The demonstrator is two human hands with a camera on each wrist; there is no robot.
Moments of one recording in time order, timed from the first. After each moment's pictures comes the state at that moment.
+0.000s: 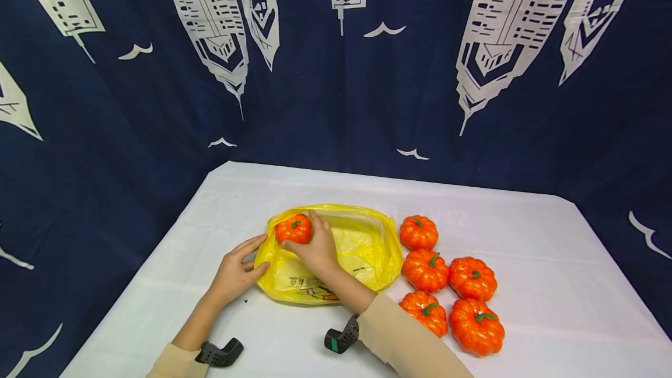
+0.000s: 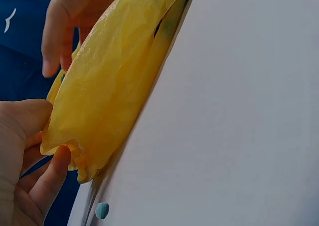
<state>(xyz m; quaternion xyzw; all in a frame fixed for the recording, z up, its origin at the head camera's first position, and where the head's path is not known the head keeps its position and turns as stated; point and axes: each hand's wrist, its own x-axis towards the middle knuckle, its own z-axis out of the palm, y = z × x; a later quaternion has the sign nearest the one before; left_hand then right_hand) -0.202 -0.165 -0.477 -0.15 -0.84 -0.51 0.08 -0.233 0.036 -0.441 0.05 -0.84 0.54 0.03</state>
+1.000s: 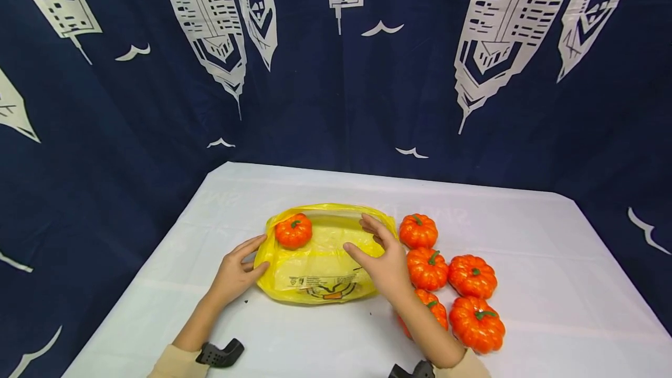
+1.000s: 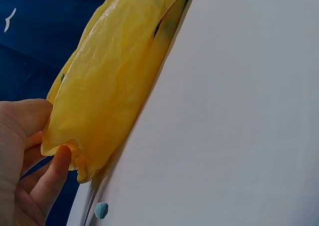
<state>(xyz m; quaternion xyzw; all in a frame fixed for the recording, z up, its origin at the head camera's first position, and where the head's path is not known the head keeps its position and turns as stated) -0.202 -0.165 -0.478 -0.15 -0.84 -0.52 0.08 -0.173 0.148 -0.399 0.09 -0.79 0.59 0.13</state>
